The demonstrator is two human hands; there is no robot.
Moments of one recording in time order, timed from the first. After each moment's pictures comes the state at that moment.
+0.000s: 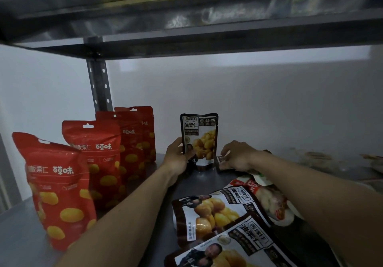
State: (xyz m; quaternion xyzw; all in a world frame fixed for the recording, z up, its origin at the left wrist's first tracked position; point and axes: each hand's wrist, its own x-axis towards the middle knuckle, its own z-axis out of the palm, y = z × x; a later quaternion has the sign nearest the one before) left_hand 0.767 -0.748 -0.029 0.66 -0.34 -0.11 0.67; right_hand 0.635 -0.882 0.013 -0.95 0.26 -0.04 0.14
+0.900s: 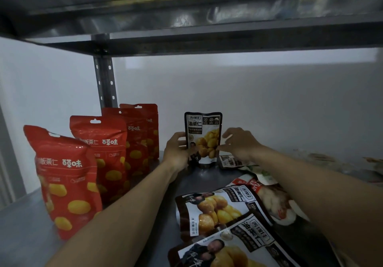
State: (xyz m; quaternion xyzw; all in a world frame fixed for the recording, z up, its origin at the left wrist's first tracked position) left_hand 0.768 -0.741 -0.023 0.67 -0.31 -0.07 0.67; right_hand 0.641 -0.882 0.022 -0.92 0.25 -0.20 0.25
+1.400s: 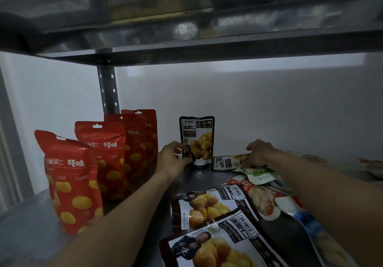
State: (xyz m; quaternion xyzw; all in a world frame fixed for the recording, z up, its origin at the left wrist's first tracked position) left_hand 0.741 -0.718 -0.021 0.78 -0.32 0.06 0.54; right_hand 0.605 -0.920 0.016 -0.91 0.40 -0.07 0.11
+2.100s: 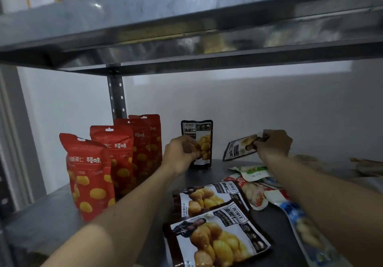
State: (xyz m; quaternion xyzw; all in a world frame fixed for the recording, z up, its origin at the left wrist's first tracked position) left_hand 0.696 -0.702 0.013 0.75 -0.40 0.07 0.52; right_hand 0.568 -0.907 0.023 -0.71 0.39 -0.49 0.32
